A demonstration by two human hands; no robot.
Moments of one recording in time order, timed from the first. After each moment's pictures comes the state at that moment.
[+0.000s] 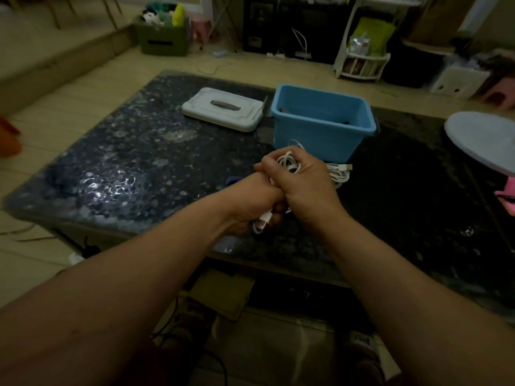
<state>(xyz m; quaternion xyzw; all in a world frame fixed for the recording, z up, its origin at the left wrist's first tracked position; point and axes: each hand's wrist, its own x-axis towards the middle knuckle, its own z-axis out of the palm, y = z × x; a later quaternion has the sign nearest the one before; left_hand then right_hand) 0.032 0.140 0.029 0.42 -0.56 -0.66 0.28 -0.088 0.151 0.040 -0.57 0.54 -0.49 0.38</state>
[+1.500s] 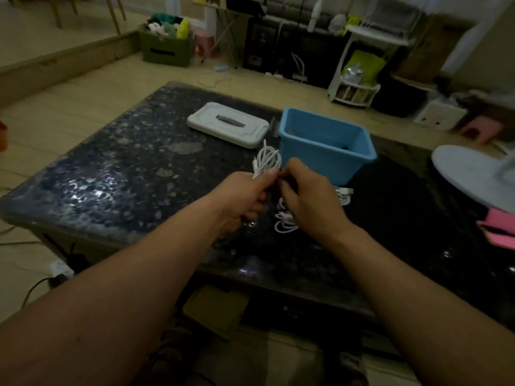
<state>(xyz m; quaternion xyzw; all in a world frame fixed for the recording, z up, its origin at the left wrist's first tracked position) 0.066 0.107 0.030 0.48 -0.44 -0.68 0.36 -0.097 0.127 0.038 -0.78 0.53 -0.32 0.05</state>
